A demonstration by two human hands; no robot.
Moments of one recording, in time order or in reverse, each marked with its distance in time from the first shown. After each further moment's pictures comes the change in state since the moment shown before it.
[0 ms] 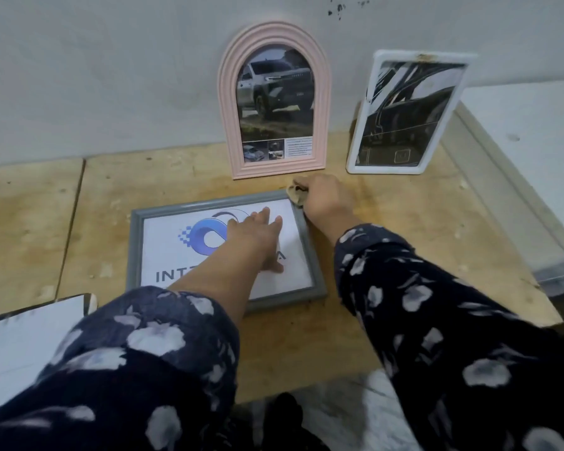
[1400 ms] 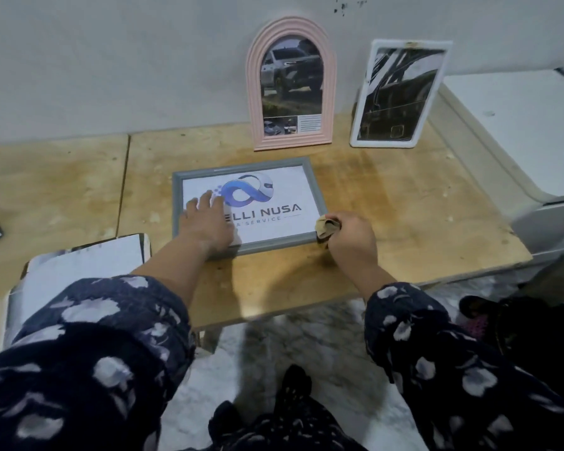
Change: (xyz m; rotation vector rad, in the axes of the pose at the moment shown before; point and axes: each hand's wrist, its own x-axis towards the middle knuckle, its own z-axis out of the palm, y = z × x) left_hand -0.104 -0.078 0.074 -0.377 0.324 -0.275; right_hand -0.181 0.014 0.029 0.254 0.144 0.120
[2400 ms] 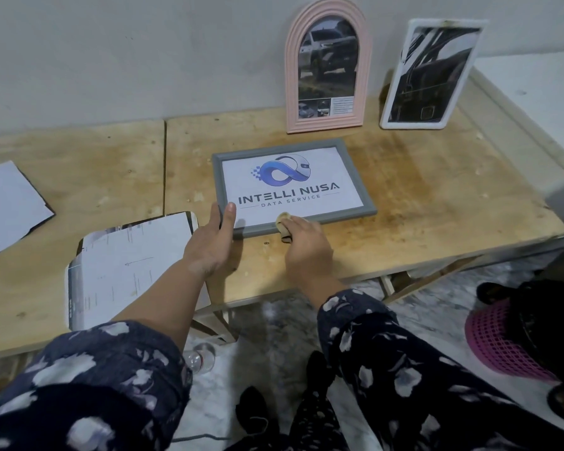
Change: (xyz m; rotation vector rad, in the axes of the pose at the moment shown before) left_hand -0.069 -0.080 0.016 -0.567 -0.062 -0.098; right_hand -0.080 -0.077 0.119 0.029 -0.031 -0.236
